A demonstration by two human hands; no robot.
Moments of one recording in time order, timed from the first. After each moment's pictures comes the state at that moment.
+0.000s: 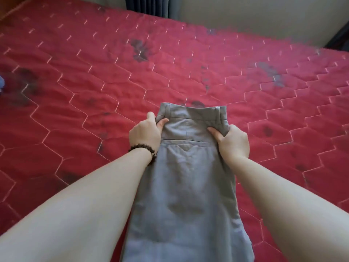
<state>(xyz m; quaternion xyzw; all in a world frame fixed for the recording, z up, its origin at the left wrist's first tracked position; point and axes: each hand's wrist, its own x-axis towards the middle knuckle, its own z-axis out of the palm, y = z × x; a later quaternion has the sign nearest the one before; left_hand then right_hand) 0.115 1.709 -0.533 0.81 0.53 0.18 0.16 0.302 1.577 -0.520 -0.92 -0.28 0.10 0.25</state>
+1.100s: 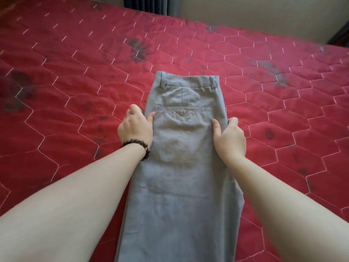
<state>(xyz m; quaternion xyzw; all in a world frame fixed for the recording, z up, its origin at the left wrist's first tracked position) 0.123 1.736 -0.524 0.76 0.61 0.18 0.11 0.303 1.600 -0.510 -0.92 -0.29 0.07 0.26</state>
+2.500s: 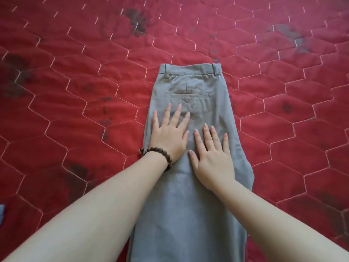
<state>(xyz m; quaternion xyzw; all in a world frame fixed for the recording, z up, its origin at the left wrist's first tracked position) 0.124 1.667 -0.571 0.94 0.35 -0.03 0.04 0.208 1.538 -0.568 -0.85 -0.53 0.07 0.01</state>
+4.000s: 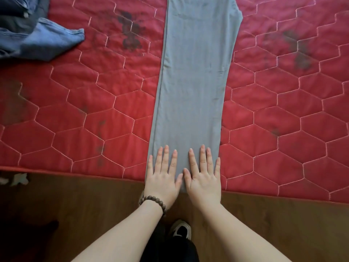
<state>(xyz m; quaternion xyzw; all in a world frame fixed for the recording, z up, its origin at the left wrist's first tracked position) -0.292 1.150 -0.548 0.91 0.39 -0.12 0.12 -0.179 1.071 -0.556 -0.86 -0.48 0.16 -0.02</state>
